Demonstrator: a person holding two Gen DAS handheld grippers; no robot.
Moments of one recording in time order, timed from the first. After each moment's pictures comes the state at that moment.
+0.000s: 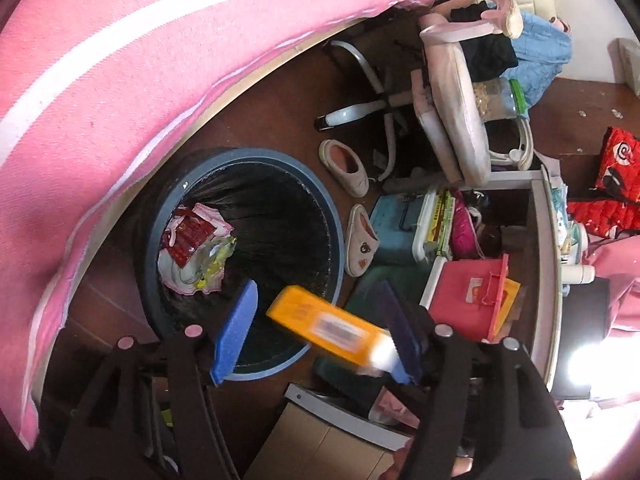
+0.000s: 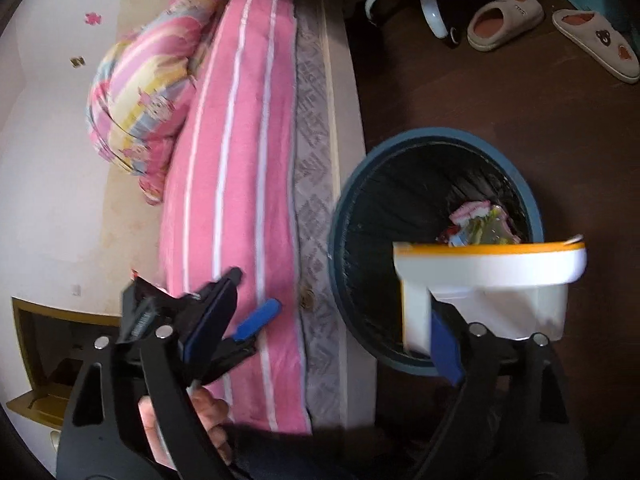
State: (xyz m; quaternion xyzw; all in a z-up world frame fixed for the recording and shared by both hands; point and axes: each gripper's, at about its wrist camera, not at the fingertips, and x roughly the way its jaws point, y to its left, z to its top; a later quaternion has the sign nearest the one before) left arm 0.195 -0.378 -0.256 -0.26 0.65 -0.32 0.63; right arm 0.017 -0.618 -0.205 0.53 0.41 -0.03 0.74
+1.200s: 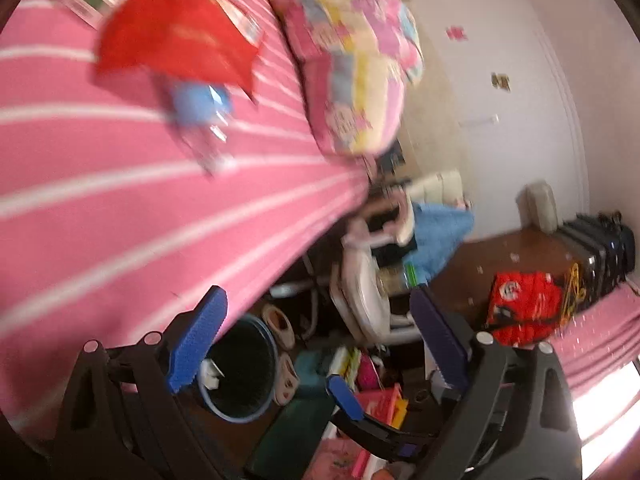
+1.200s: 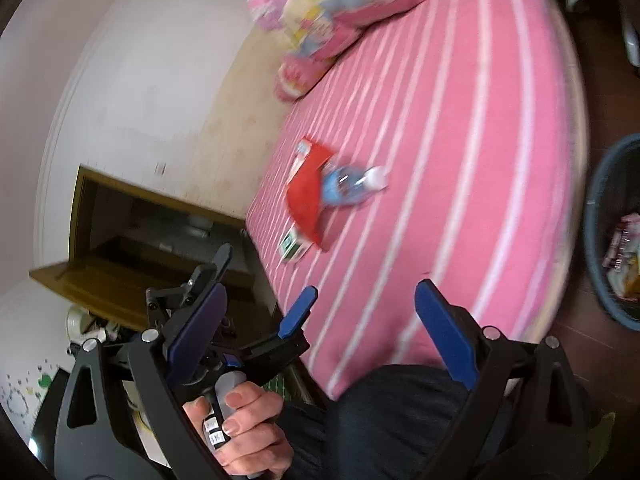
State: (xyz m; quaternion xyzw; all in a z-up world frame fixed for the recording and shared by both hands) left arm 0.145 -0.062 -0.079 -0.48 0.40 -0.25 0.75; right arm 0.102 -0.366 -0.036 0.45 0.39 0.23 0.77
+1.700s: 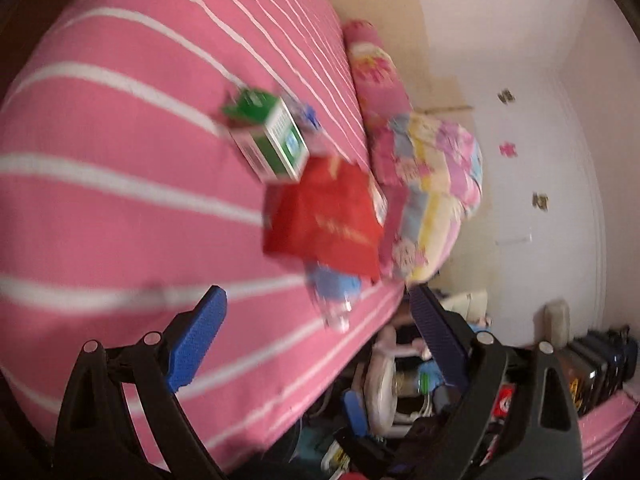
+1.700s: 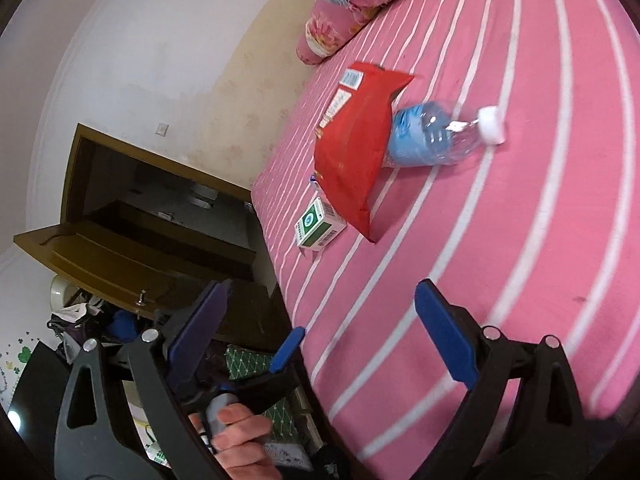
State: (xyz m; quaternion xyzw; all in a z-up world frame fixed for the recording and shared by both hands) left arm 0.175 0.123 -0.127 -0.57 0.34 -0.09 0.74; right arm 0.198 -0.215 -0.076 0.42 0.40 0.26 0.77
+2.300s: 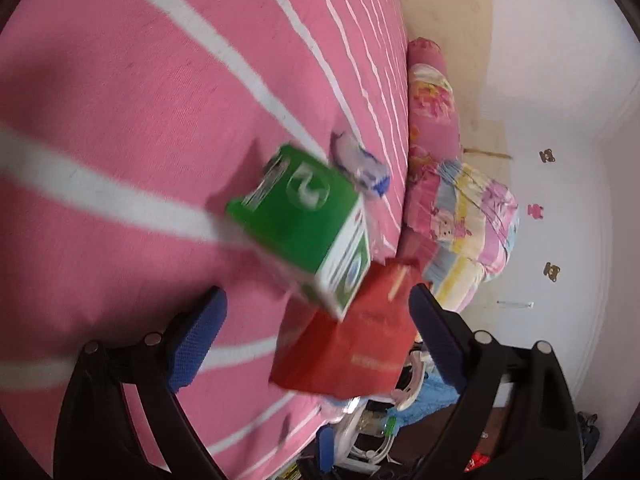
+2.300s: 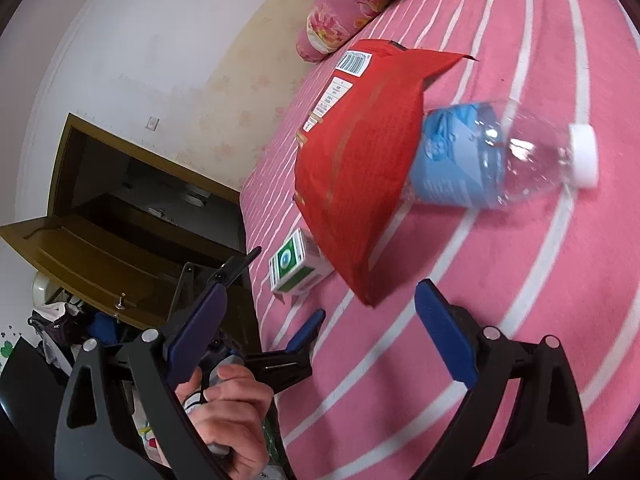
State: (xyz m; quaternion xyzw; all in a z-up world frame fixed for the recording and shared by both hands) left arm 0.287 0.152 -0.189 -0.65 0.36 -0.05 0.67; right arm 0.275 -0.177 -0.108 0.40 0.39 0.26 0.79
